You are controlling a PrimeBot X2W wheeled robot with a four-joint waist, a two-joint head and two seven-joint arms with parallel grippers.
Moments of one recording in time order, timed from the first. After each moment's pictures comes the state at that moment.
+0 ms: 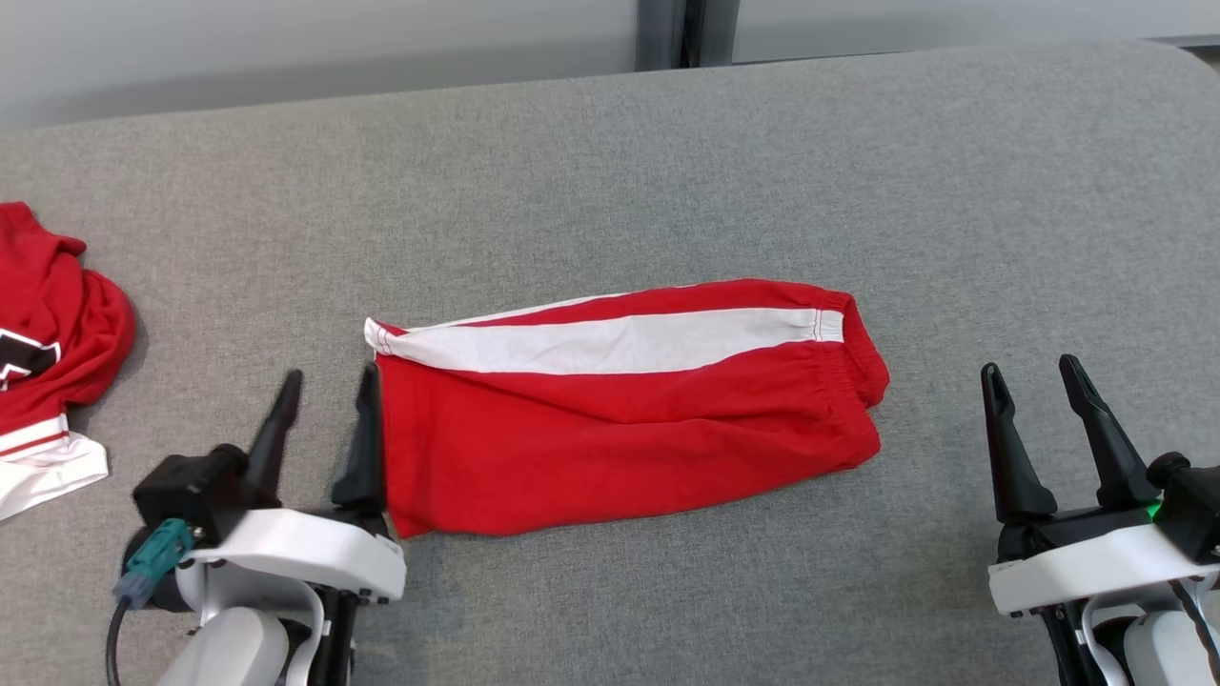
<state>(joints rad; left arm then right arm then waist) -0.19 0.35 -0.44 0.04 -0.72 0.32 -0.18 -0.11 -0.16 0.08 0.09 0.31 0.13 -0.23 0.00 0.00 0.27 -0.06</state>
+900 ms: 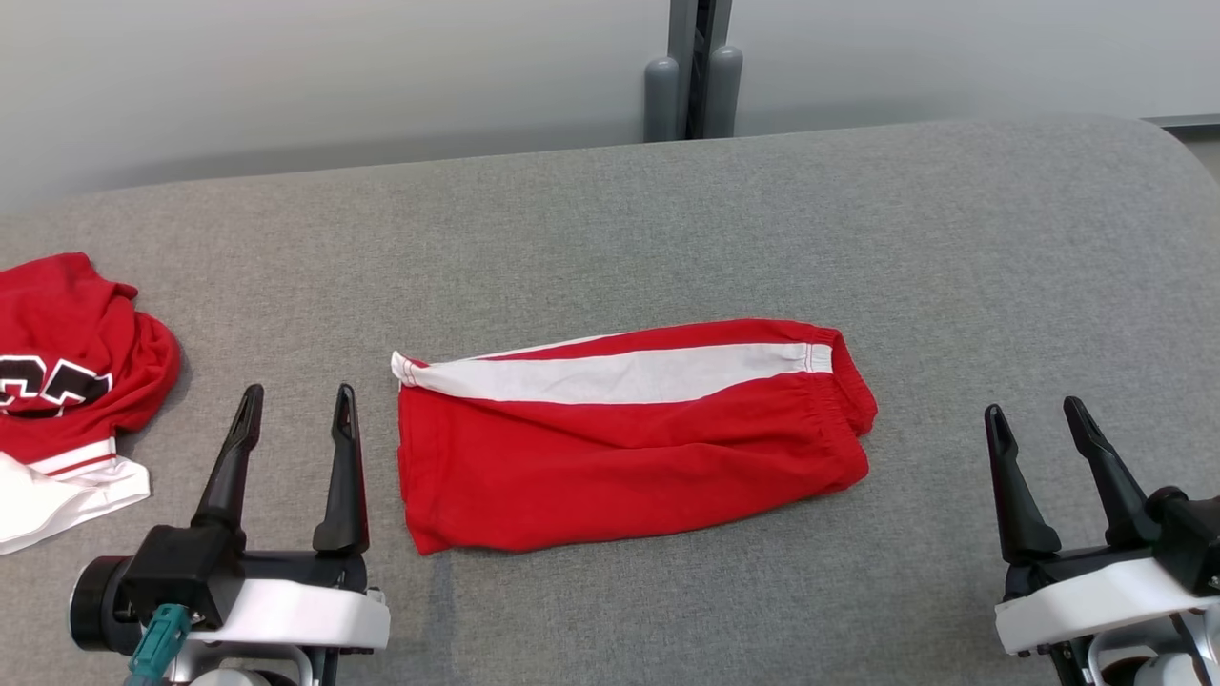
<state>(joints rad) -0.06 0.38 -0.39 -0.12 -0.47 0.39 -0.25 -0.03 -0.14 0.04 0.04 0.25 0.13 -0.16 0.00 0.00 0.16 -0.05</state>
